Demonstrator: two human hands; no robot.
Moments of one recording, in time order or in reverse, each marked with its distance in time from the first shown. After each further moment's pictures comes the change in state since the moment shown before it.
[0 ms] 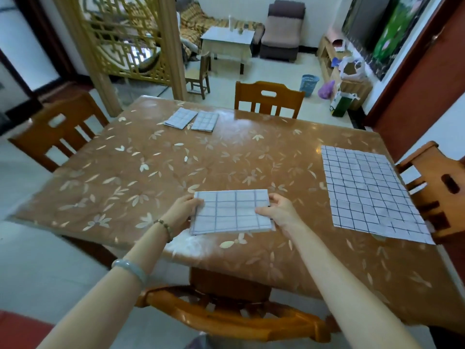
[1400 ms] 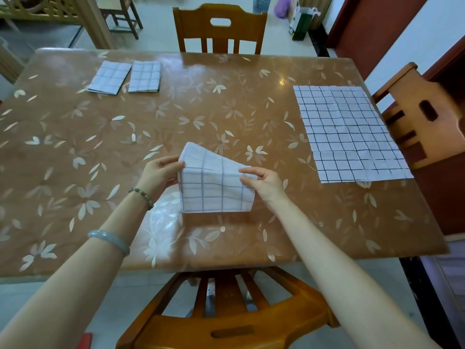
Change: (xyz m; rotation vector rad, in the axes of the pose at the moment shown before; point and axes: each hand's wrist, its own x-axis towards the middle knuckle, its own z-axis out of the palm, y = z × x) left_hand 0.137 0.028 0.010 0.025 -0.167 0.112; right_hand 0.079 0.035 0.000 0.115 0.211 -0.018
